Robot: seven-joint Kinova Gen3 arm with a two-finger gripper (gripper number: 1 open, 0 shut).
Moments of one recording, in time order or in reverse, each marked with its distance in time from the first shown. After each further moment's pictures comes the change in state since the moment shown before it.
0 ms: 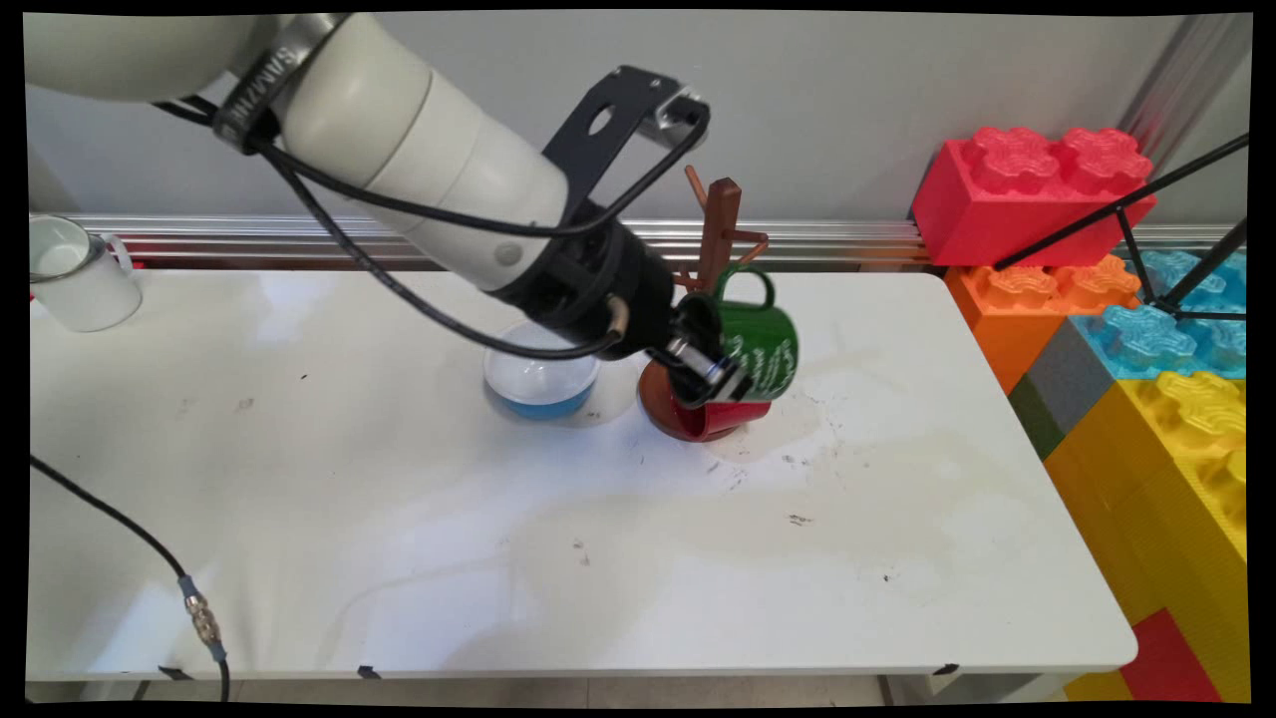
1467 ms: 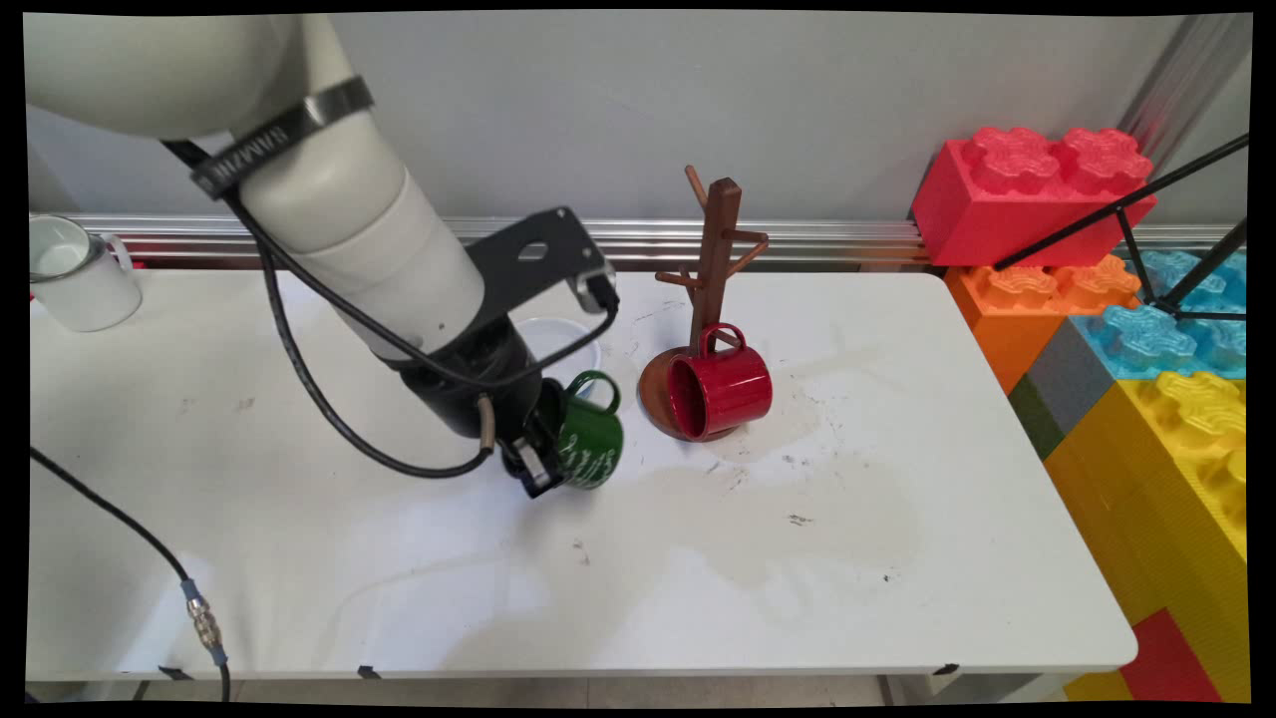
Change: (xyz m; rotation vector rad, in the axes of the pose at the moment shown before) arm -0.047 -0.020 0.008 0.153 -0.419 0.141
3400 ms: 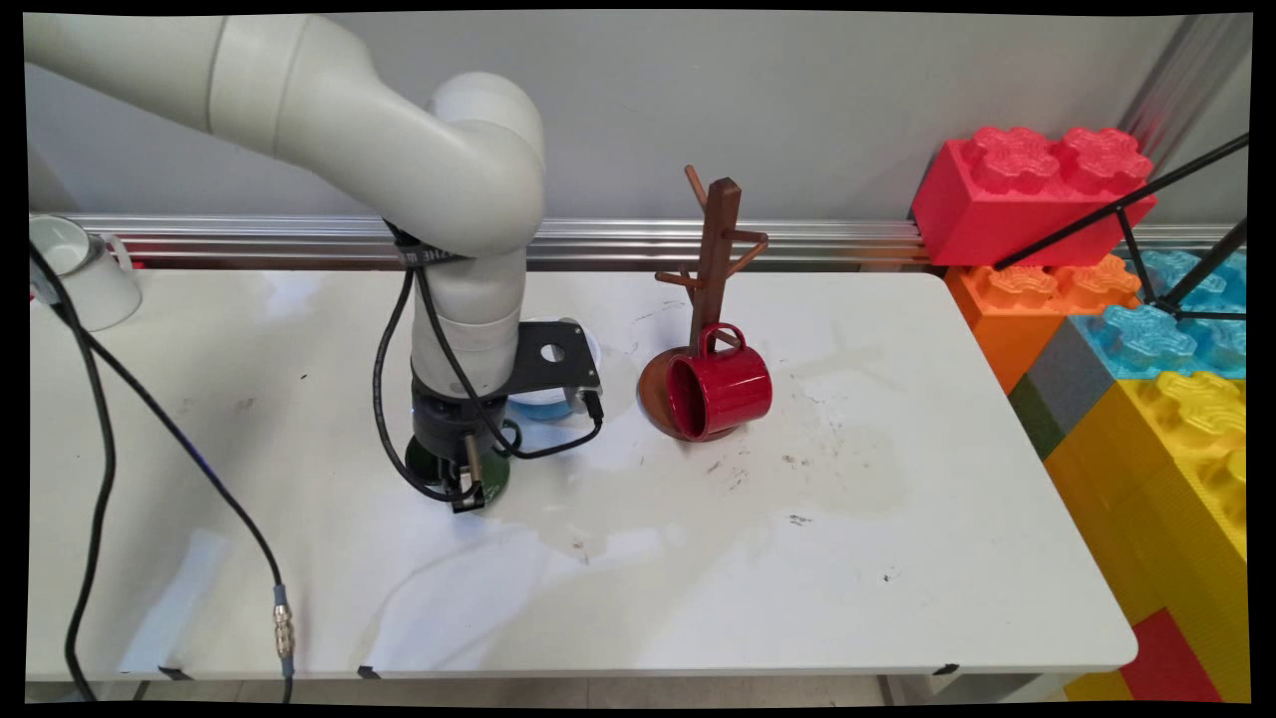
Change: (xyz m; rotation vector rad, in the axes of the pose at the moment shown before) arm 0.016 -0.043 0.108 0.137 -0.509 0.126
